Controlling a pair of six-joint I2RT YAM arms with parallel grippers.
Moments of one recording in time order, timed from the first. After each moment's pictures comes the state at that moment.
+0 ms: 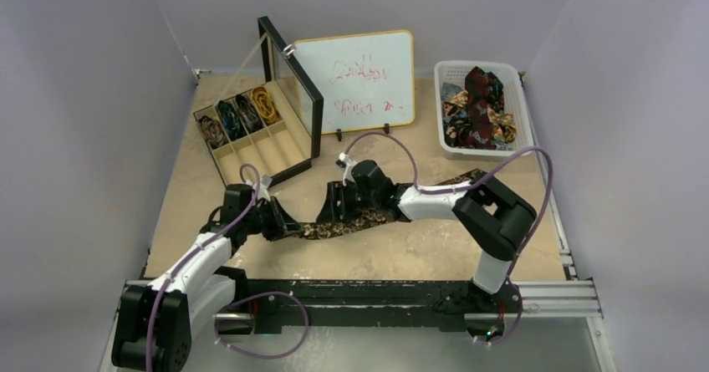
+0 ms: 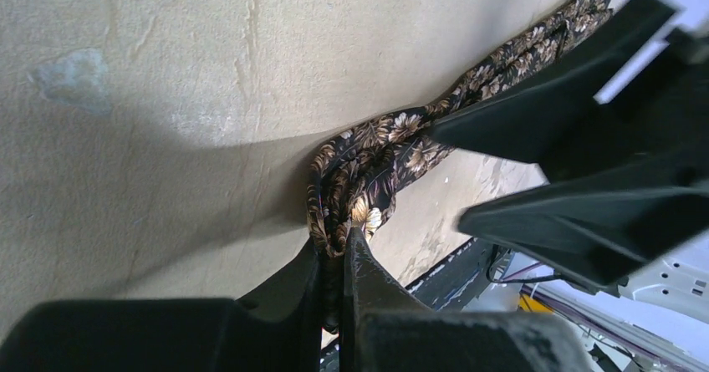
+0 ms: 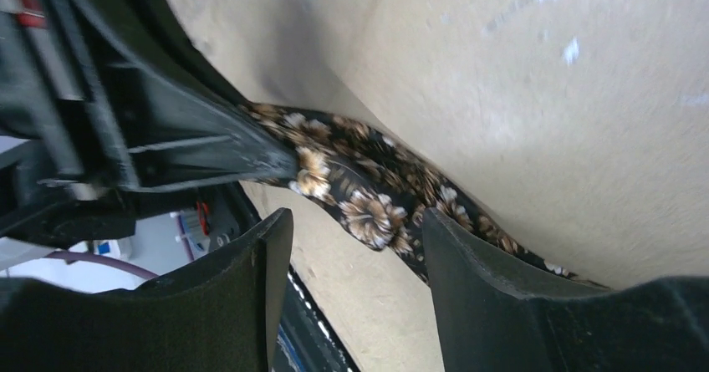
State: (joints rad) left arm -0.14 0.94 0.26 -0.18 0.59 -0.71; right arm 0.88 1.75 0.89 0.24 -0.38 0.75
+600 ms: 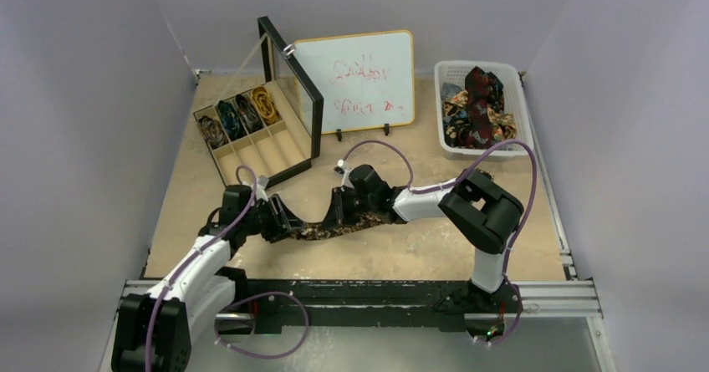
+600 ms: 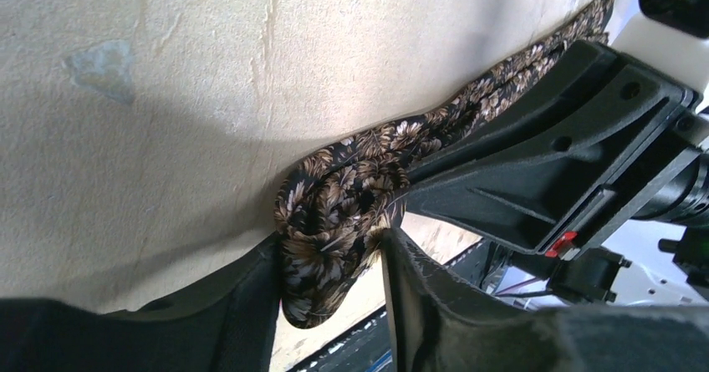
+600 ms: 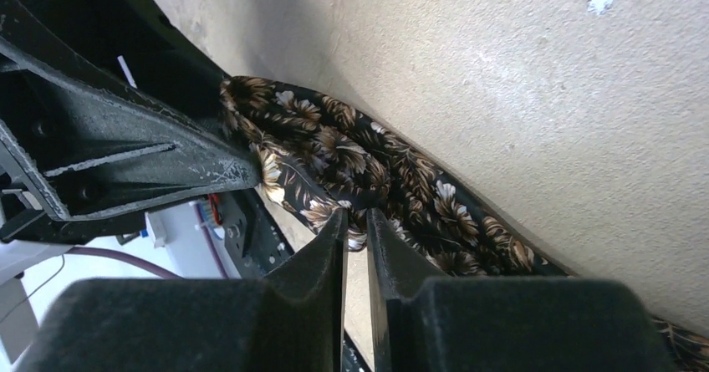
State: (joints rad) left arm -0.14 0.90 0.26 -0.21 0.56 -0.75; right arm 0.90 1.86 0.87 0.30 -0.46 0.86
